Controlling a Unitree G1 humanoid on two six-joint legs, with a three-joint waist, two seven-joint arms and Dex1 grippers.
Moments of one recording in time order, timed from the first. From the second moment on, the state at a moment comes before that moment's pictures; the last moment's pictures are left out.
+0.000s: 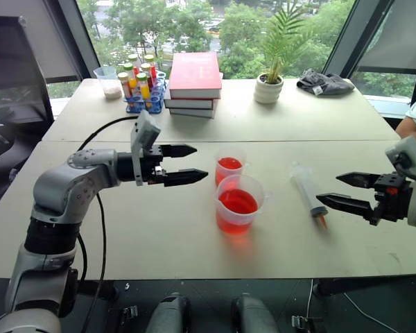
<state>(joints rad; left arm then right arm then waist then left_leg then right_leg) -0.66 0.63 0.01 -0.17 -0.70 0.82 -1.00 -0.10 -1.11 -0.59 -0.47 0.87 1.17 0.80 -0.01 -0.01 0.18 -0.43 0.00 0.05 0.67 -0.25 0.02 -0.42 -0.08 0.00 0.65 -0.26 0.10</state>
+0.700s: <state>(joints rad) -0.66 0.59 0.01 -0.15 -0.69 0.80 -1.00 -0.19 -1.12 -0.50 -0.43 0.84 1.17 0.72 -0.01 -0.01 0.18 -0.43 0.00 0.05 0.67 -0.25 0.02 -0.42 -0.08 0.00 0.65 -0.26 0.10</state>
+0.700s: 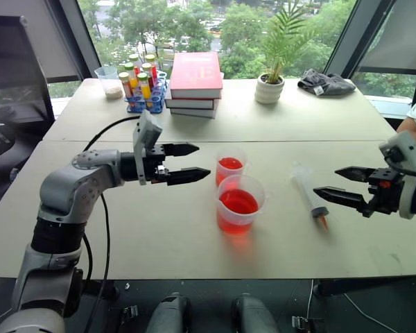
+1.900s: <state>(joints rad) -0.63 0.55 -0.01 -0.17 -0.67 0.76 -0.95 -0.91 -0.82 0.33 0.47 0.21 1.08 0.80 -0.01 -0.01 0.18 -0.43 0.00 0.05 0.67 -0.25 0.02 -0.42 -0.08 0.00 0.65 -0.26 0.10</state>
